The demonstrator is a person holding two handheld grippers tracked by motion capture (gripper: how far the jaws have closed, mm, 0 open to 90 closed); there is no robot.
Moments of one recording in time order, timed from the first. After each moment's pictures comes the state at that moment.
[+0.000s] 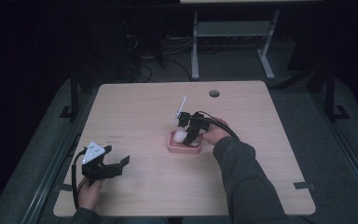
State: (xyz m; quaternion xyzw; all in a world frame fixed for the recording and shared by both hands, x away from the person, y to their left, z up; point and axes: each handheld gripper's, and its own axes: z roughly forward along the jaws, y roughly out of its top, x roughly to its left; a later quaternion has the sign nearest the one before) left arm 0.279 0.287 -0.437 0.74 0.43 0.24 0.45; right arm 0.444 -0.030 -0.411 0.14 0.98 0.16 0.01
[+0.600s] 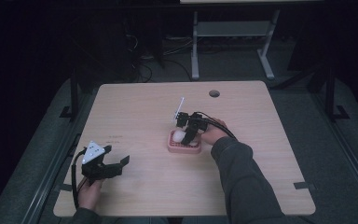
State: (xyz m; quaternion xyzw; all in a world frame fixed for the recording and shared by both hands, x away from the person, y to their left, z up) left arm 0.279 0.288 -0.437 0.74 0.44 0.24 0.45; right arm 0.447 -0.025 -0.416 0.15 0.98 0.15 0.01
